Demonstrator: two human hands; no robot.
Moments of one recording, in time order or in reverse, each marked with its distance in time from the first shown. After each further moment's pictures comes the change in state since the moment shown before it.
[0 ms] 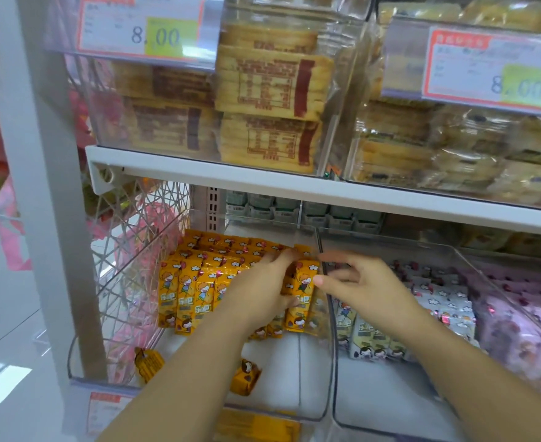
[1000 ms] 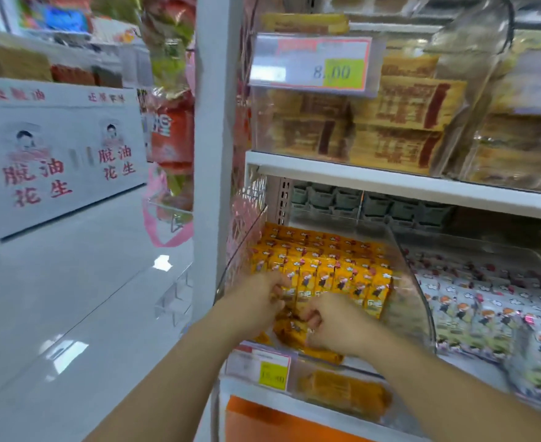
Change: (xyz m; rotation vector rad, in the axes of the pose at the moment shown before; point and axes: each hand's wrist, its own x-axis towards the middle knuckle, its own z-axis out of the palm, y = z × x) left_hand -0.098 -0.085 -0.052 -0.256 -0.091 -0.227; right_hand 0.000 -0.051 0.135 -0.554 -0.390 -0.045
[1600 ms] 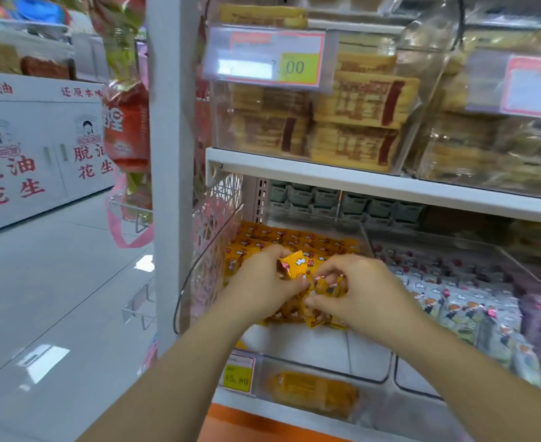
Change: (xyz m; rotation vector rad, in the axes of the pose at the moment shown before) left_hand 0.015 0.052 0.011 -0.174 0.158 0.059; right_hand -0.052 0.021 -0.055 0.049 0.428 0.015
